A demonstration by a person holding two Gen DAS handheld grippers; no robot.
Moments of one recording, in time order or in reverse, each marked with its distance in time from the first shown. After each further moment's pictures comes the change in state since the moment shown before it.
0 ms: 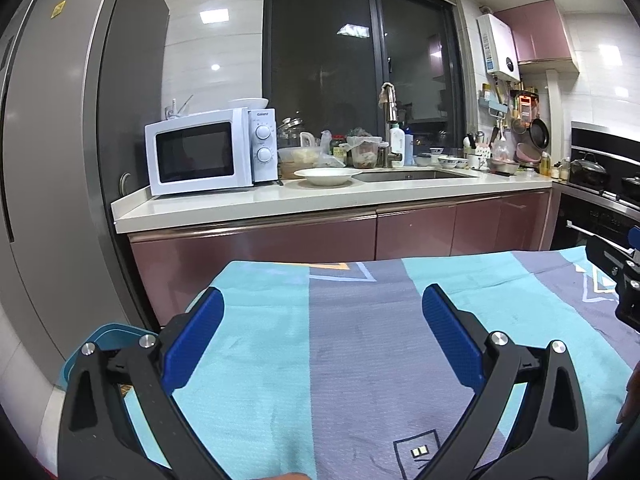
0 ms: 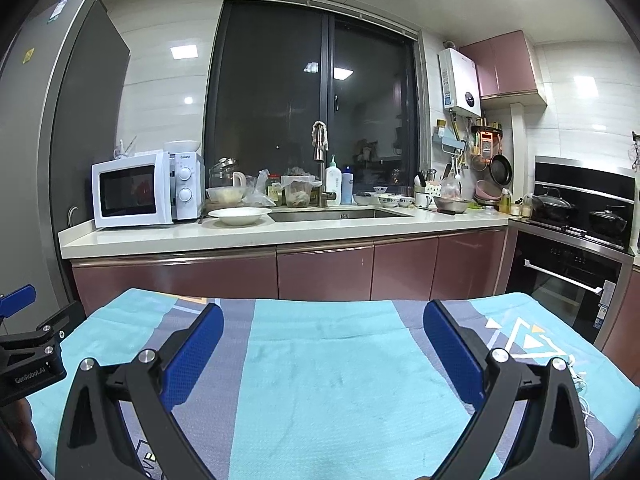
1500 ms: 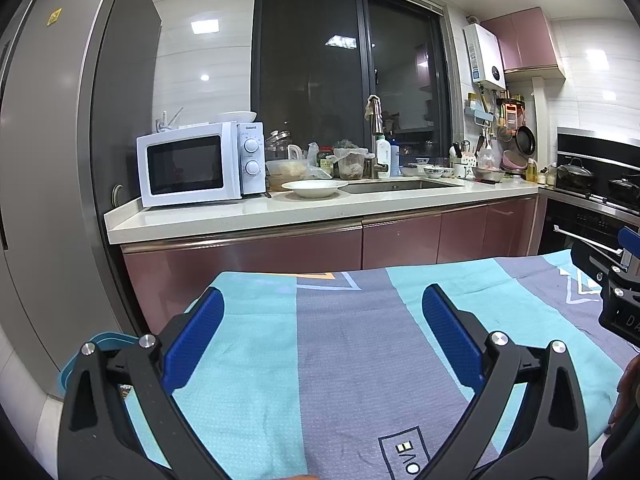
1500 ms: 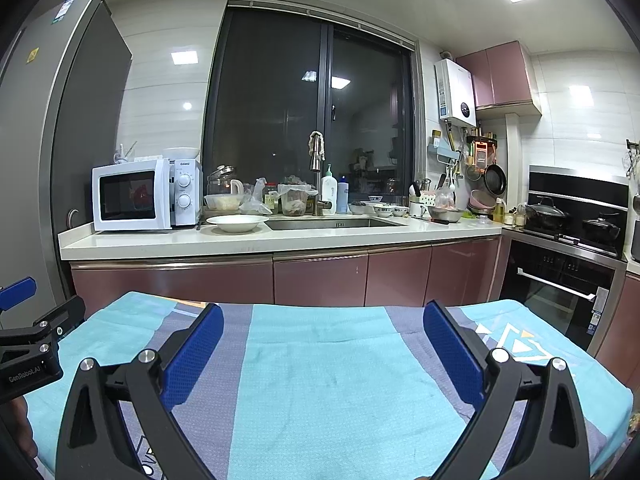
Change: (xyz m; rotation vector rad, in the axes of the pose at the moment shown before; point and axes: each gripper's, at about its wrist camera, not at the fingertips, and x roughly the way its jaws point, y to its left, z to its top) left arm -0.020 -0.006 -0.001 0.018 -0.039 -0.042; right arm -0.016 0.004 0.002 -0.015 -0.031 -0.021
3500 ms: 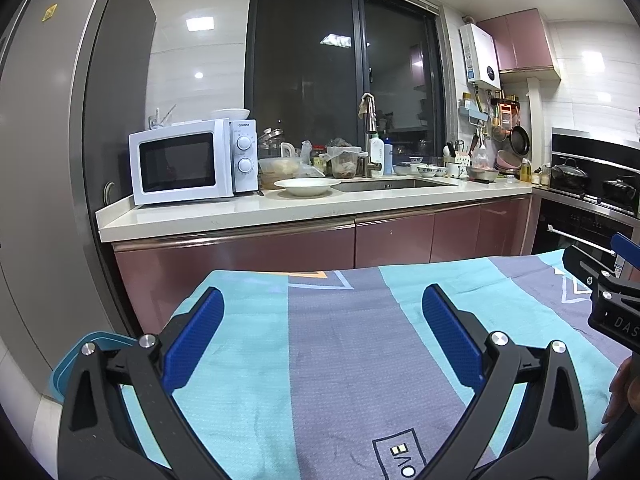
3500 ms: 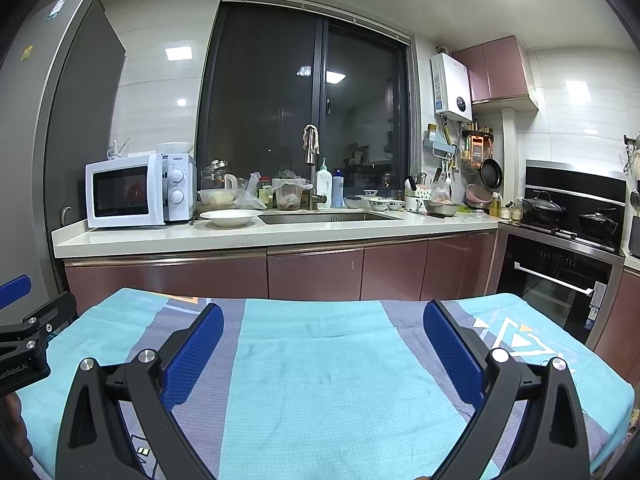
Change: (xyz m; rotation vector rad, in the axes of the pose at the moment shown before) left arm 0.004 0.005 0.003 -0.008 0.011 -0.031; right arm 0.009 -0.004 -0.004 0.008 0.023 -0.017
